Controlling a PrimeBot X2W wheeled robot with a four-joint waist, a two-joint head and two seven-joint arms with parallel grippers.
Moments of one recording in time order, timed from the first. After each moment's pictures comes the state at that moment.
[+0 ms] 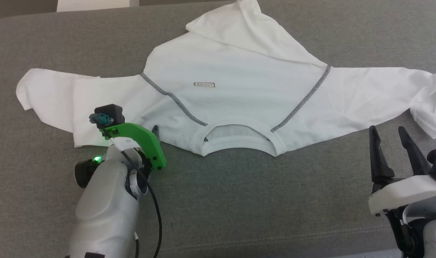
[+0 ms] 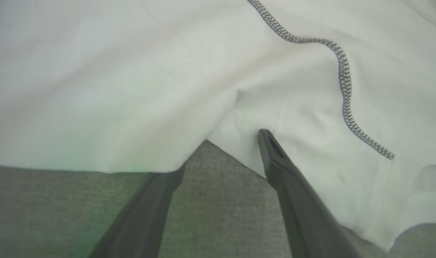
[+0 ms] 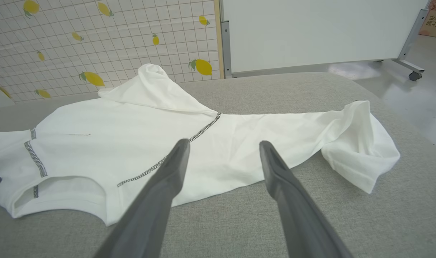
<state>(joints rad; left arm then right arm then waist) -0.58 0.08 -0.15 0.67 -0.43 0.15 0.25 -0.08 -0.05 -0.16 -0.07 0.17 0.13 0.07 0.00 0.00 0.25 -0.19</state>
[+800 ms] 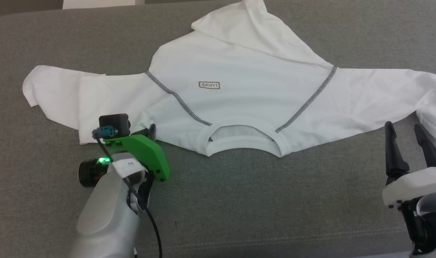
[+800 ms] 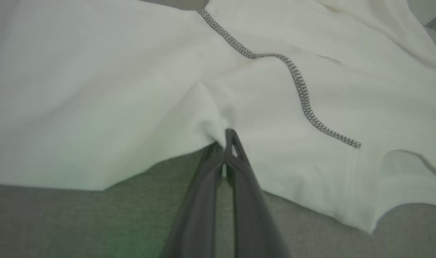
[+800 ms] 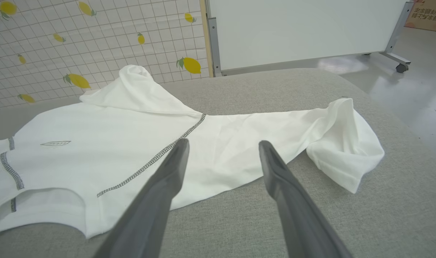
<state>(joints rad) -0.53 0.11 -0.21 0.60 -0.43 0.03 0.11 -0.11 -0.05 -0.22 -0.04 0.18 0.13 0.10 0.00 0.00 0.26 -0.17</state>
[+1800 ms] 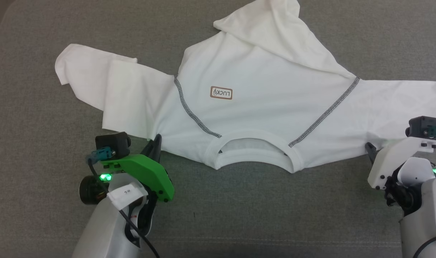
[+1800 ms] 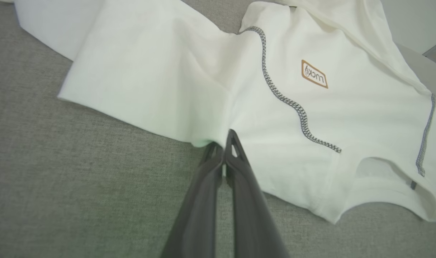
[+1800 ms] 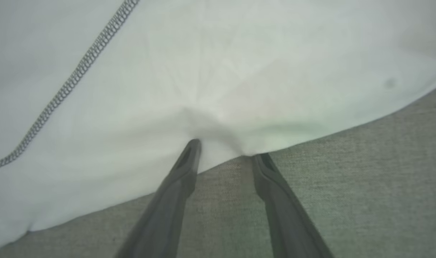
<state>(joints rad) -0.29 0.13 -0.23 0.19 -0.48 0.08 0.17 -0.39 -0.07 -0.27 0.43 0.13 0.13 0.51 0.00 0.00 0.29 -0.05</state>
